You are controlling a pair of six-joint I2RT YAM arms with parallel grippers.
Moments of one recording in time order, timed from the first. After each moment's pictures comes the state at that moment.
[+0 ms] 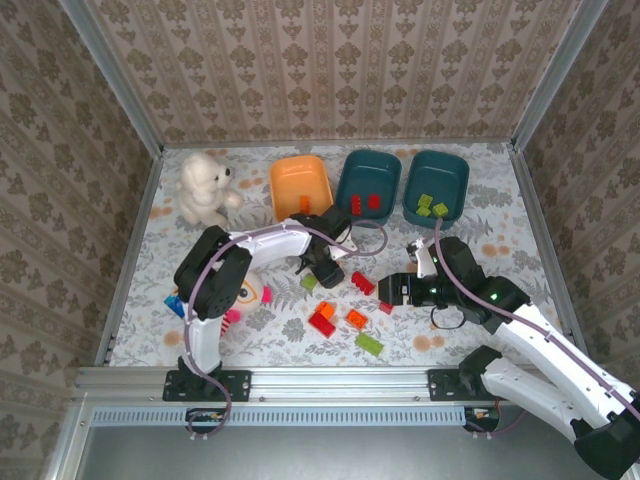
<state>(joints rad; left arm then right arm) -0.82 1.97 1.34 -0.73 0.03 0.25 0.56 0.80 0.71 -0.70 -0.33 0.58</state>
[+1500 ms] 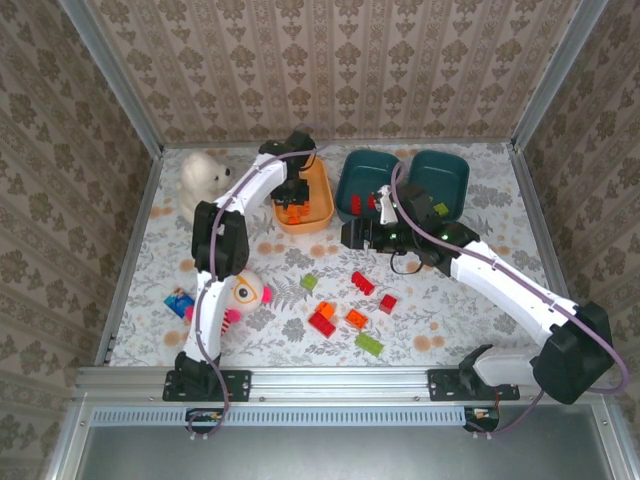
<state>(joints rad) -0.49 2.34 2.17 -1.18 -0.14 -0.44 0.55 1.29 1.04 -0.44 -0.29 0.63</state>
